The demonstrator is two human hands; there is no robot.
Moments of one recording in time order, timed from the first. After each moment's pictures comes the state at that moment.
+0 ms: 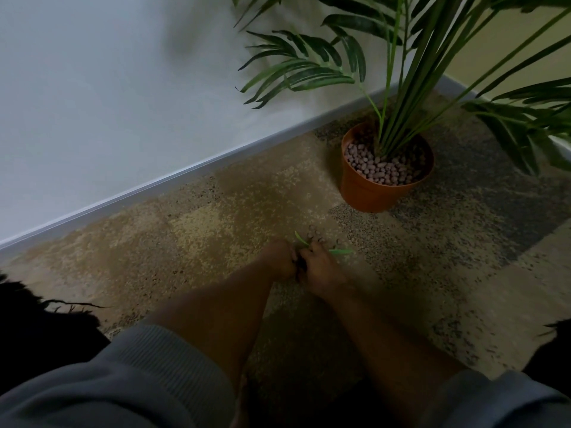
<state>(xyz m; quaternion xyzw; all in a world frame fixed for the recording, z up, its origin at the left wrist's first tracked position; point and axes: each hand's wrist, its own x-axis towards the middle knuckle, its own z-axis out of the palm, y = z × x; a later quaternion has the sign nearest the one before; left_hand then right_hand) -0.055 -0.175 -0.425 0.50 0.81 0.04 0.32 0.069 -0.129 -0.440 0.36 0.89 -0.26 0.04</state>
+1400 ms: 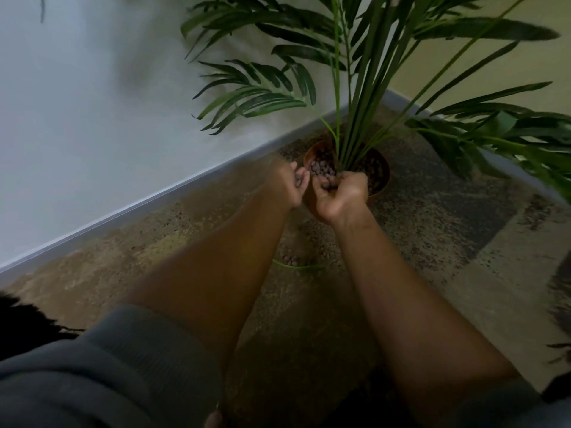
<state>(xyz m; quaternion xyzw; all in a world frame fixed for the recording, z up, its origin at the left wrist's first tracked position) -0.037 -0.028 -0.291 -0.06 0.47 0.68 0.56 0.052 -0.004 -0.292 0.40 0.01 -0.78 -0.47</state>
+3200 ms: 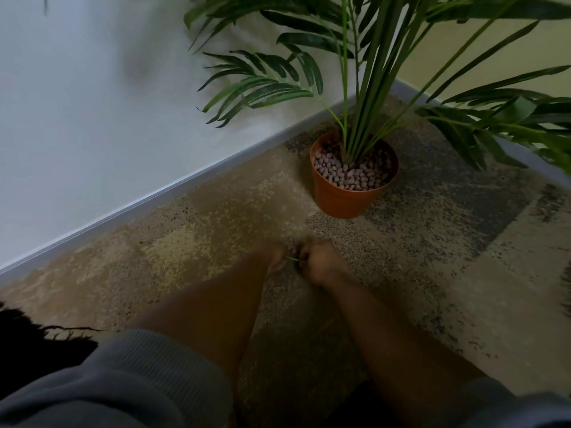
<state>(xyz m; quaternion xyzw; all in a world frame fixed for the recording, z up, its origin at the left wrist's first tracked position) -0.050 -0.115 -0.436 0.10 0.78 0.29 0.54 0.083 -0.085 -0.417 0.49 0.83 -0.27 0.06</state>
